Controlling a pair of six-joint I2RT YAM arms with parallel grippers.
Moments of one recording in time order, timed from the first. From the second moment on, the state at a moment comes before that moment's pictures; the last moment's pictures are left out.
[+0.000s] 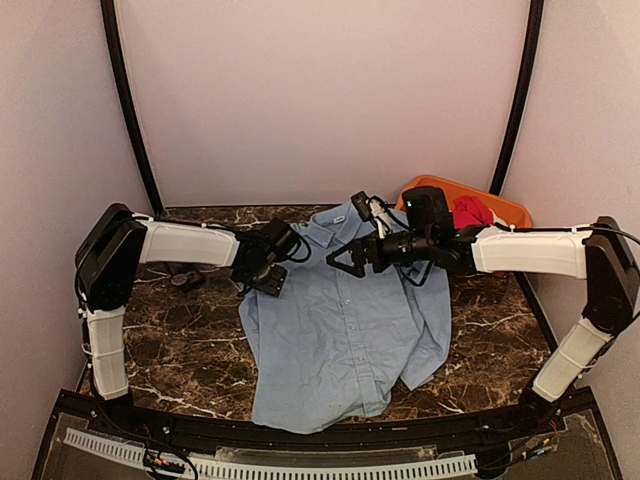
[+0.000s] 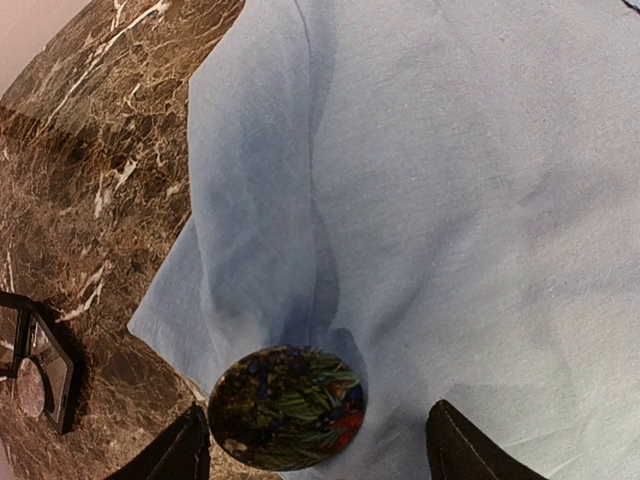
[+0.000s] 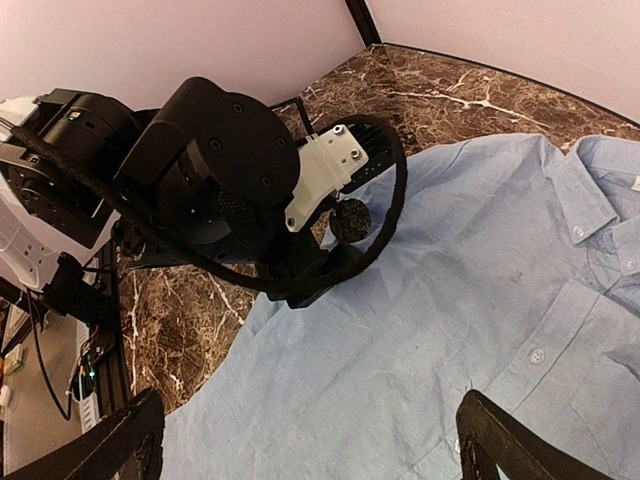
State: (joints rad) left arm -0.73 2.00 1.38 -0.56 -0.51 -0.36; right arm 0.71 1.61 1.08 0.07 -0.51 0.24
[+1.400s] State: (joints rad) left arm -0.72 2.05 1.44 -0.56 -0.56 -0.35; right arm 0.71 1.61 1.04 0.09 -0.52 0.24
